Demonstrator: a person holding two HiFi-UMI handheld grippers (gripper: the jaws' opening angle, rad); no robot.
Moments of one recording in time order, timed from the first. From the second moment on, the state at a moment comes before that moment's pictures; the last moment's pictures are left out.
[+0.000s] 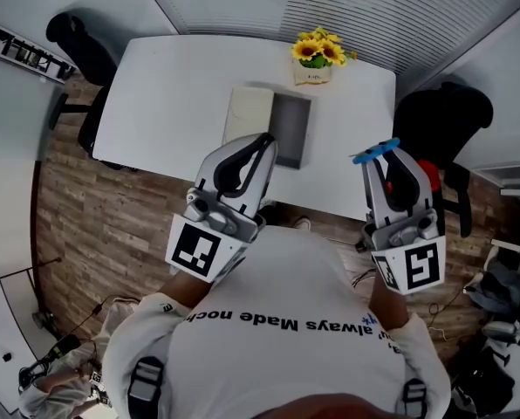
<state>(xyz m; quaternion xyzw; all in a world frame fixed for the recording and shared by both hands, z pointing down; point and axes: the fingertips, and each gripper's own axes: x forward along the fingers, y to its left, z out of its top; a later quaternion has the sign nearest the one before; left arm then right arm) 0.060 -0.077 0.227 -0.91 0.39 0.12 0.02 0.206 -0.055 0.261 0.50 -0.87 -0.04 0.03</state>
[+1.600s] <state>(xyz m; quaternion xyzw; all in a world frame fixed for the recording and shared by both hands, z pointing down) -0.030 -0.168 0.249 -0.92 0.36 0.13 0.00 0.114 -0.168 0.393 0.51 -0.85 0.03 0.15</state>
